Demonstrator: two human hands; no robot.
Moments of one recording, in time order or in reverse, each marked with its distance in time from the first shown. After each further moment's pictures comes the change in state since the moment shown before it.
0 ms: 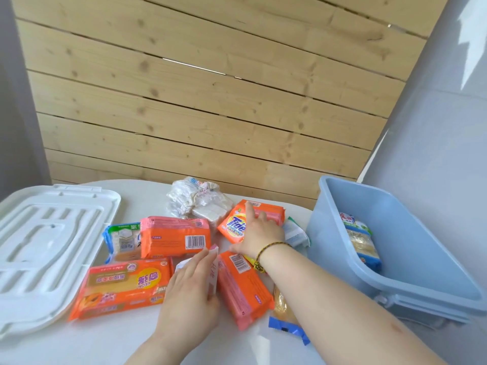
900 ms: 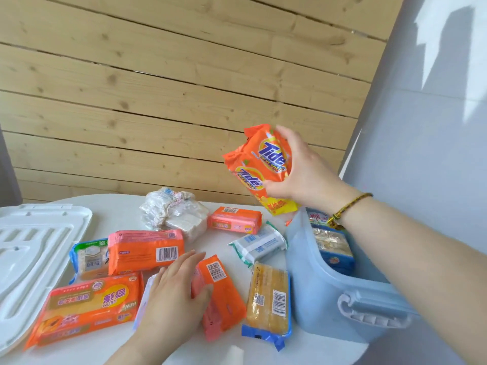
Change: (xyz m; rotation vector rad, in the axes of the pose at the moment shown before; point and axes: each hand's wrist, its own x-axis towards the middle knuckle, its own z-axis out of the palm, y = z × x) left_hand 0.009 0.033 -0.001 -0.018 0.031 0.032; right_hand -0.048 0.077 -0.140 0.383 0.467 -0.247
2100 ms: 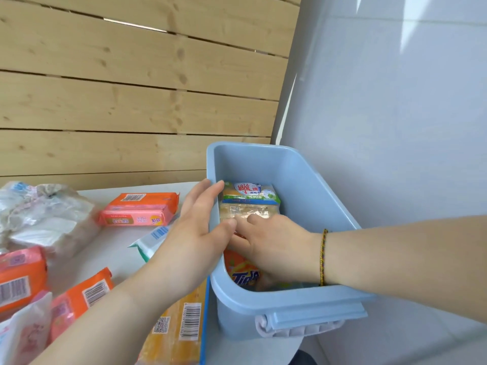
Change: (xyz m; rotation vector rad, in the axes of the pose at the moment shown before) left_hand 0.086 0.123 0.094 -0.486 -0.291 0.181; right_hand -0.070 0.137 0.035 -0.710 -0.586 -0.399
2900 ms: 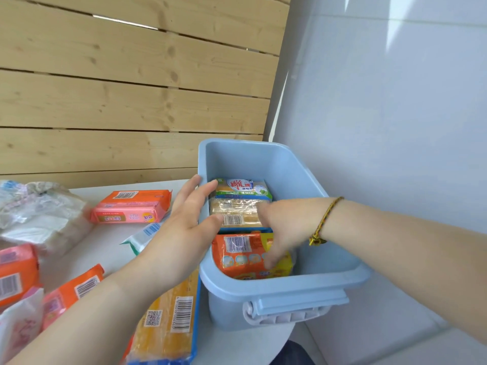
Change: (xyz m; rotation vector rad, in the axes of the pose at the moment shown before) left_hand -0.001 0.004 -0.001 -0.045 -0.050 -0.056; right_hand -0.010 0.031 -0.028 0.439 -0.424 0.346
